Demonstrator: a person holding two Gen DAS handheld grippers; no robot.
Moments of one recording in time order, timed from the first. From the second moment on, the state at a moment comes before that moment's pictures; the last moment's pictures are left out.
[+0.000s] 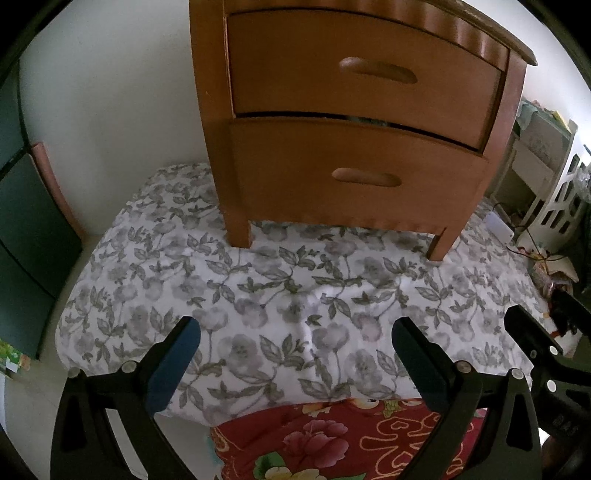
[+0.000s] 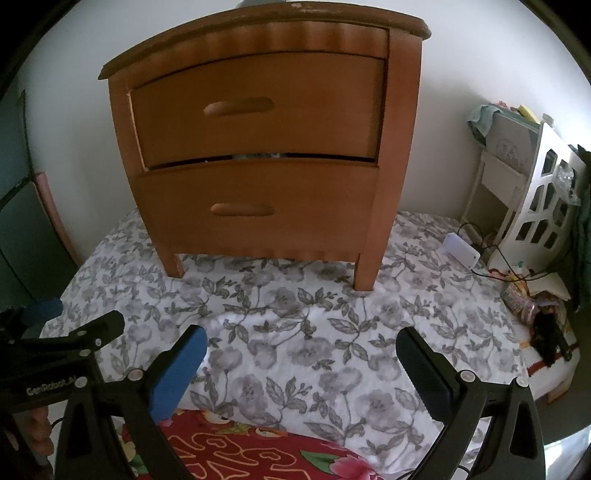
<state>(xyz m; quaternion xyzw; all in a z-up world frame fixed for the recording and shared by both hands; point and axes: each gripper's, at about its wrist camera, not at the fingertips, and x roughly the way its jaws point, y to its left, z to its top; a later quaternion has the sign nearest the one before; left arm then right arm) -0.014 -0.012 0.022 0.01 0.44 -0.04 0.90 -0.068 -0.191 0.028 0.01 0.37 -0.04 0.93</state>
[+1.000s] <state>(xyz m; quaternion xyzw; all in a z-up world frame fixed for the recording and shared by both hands) -0.021 0.002 0.033 -0.04 0.38 -0.08 0.92 -0.070 -0.188 0.031 0.00 0.37 -0.04 0.93</state>
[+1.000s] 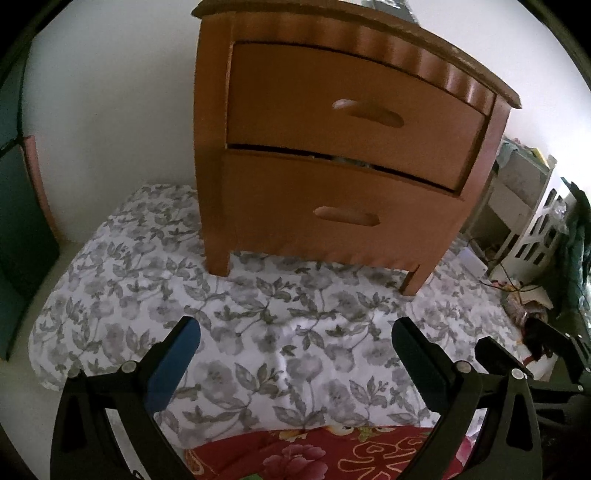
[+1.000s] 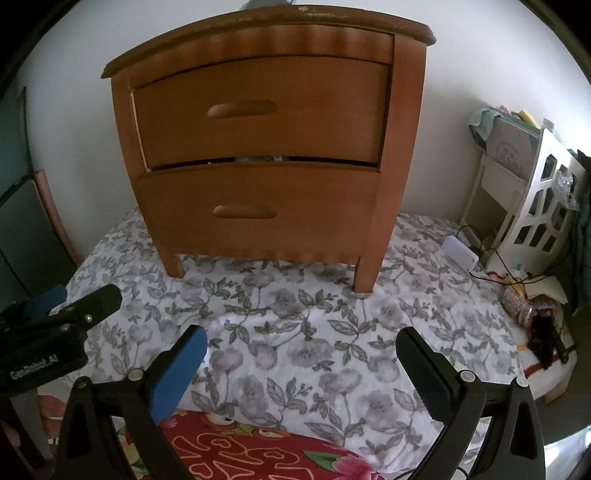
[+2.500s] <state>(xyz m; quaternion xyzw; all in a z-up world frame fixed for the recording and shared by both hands) 0.120 -0.061 0.058 0.16 0.40 -0.08 0.90 -0.041 -0.246 -0.005 0.05 0.41 -0.07 0.91</state>
